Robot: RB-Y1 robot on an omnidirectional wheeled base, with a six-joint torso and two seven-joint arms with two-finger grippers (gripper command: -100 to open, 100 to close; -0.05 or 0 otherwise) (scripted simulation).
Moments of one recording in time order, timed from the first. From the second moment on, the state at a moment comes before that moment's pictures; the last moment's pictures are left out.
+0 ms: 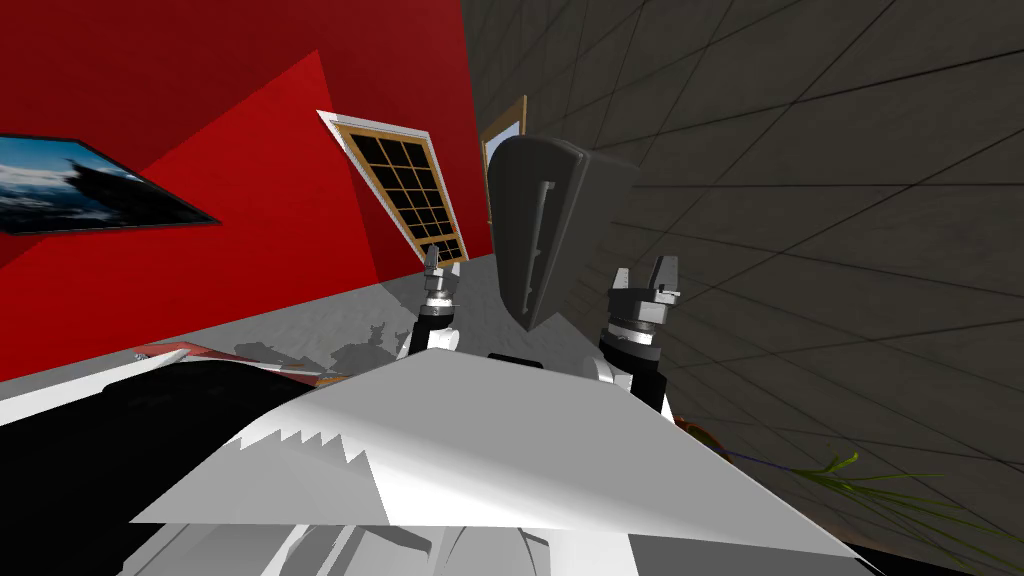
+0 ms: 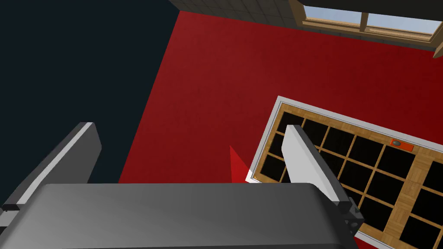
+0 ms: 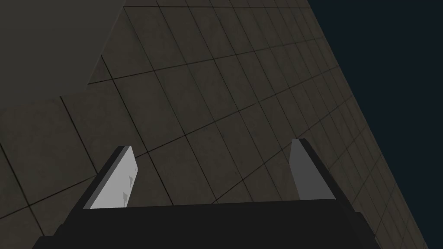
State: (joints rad) left arm 0.48 0.02 -0.02 -2.31 -0.03 -0.36 0.06; right arm 0.51 -0.04 0.06 -2.38 0.00 -0.48 0.09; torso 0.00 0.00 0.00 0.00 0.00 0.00
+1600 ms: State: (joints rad) left arm 0.34 0.12 0.04 -2.30 -0.04 -0.28 0.03; right arm 0.51 -0.04 0.06 -2.38 0.00 -0.48 0.09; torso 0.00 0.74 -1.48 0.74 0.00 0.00
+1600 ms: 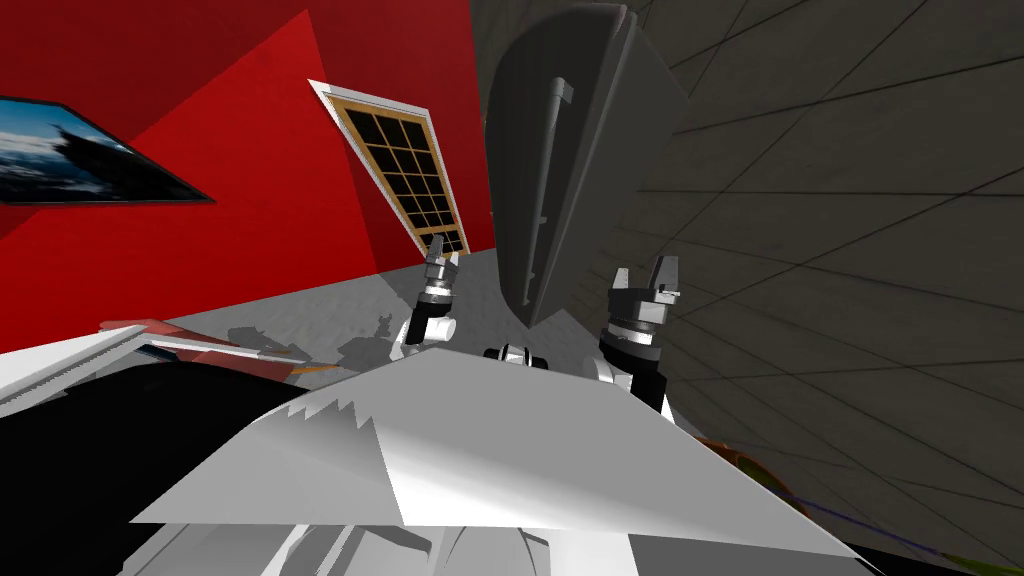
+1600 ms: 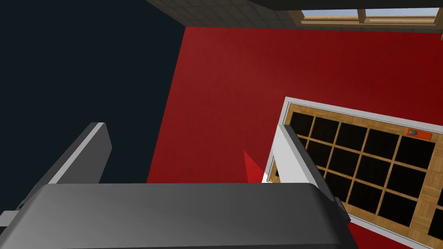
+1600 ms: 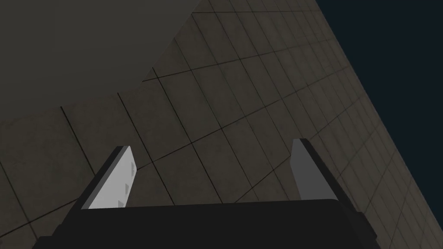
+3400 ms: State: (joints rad) left arm -0.18 0.21 0.28 -2.23 -0.08 0.07 -0.09; right arm 0.51 -0.04 0.06 -2.38 0.00 -0.48 0.09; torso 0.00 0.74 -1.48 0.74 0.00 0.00
